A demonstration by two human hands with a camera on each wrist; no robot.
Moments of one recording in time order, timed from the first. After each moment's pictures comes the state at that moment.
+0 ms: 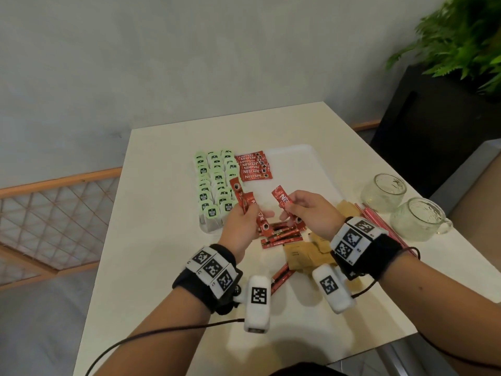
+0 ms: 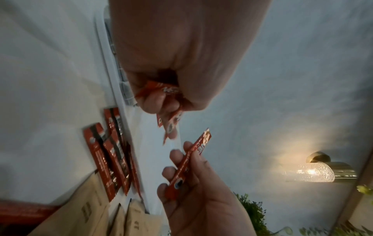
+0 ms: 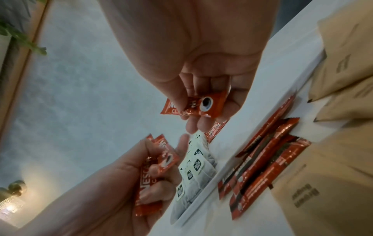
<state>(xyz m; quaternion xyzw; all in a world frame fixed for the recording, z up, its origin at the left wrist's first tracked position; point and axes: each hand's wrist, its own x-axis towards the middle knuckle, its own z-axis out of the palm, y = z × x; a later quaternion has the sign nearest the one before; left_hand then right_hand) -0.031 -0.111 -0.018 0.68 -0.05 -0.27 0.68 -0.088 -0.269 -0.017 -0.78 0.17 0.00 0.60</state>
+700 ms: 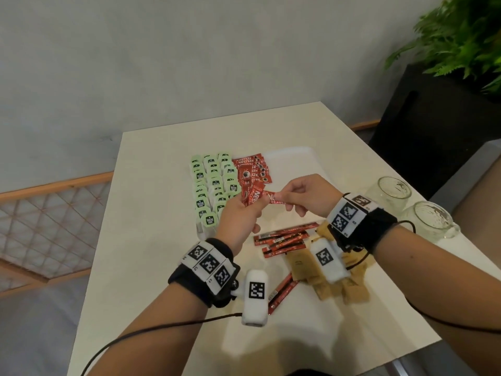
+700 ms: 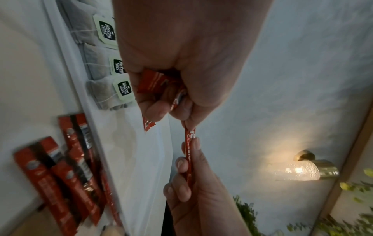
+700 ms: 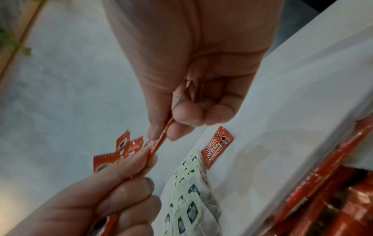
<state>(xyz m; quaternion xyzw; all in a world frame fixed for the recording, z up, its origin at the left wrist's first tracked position) 0.003 -0.118 -0.016 0.72 -0.10 -0.23 0.65 -0.047 -0.295 -0.002 -0.82 0.15 0.01 0.55</state>
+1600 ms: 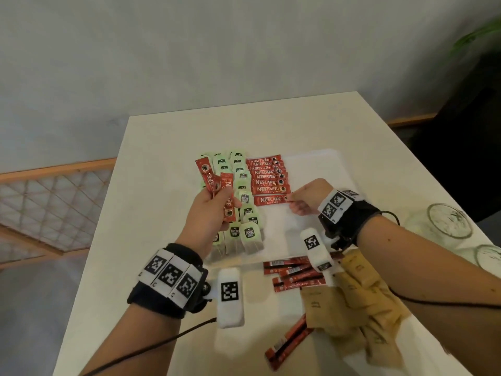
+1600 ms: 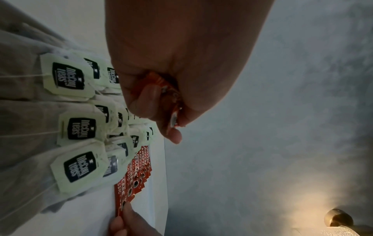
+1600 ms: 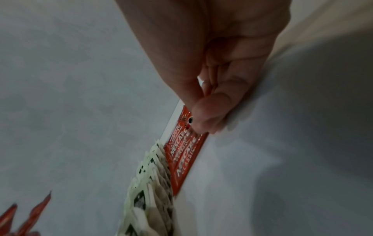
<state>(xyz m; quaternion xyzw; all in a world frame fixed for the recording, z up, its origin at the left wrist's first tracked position) 0.080 -0.096 -0.017 0.71 0.02 -0.21 0.68 0.068 -0.327 -0.056 -0.69 0.38 0.13 0.60</state>
